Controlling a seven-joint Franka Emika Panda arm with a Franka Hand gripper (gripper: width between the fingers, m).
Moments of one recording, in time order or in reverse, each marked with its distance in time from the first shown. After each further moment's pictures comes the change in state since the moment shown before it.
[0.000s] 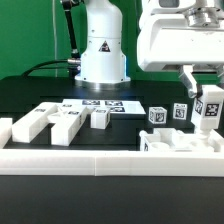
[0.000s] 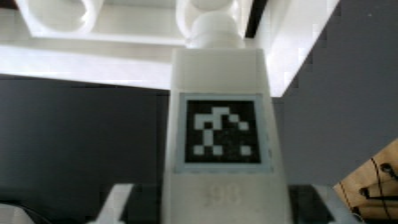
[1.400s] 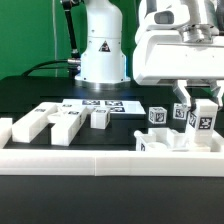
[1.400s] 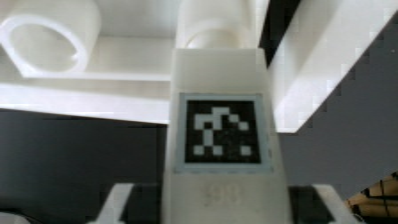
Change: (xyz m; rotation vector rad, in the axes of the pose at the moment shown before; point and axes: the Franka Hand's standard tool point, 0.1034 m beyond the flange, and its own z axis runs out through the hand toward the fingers) arm -0.017 0.001 0.015 -0.012 0.041 -0.012
